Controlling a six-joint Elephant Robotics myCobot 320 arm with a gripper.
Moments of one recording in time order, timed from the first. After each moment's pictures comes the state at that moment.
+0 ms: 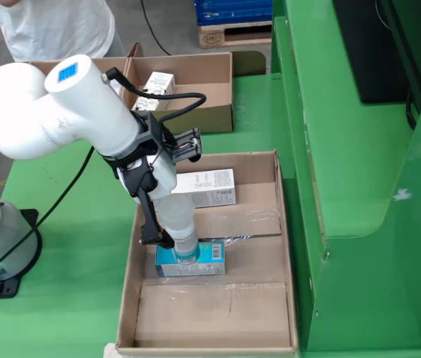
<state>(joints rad) 0.13 -0.39 -0.81 0.00 1.55 0.02</state>
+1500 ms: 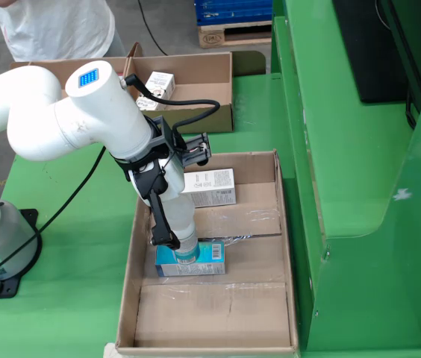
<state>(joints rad) 0.15 -0.49 -0.75 -0.02 1.57 0.02</state>
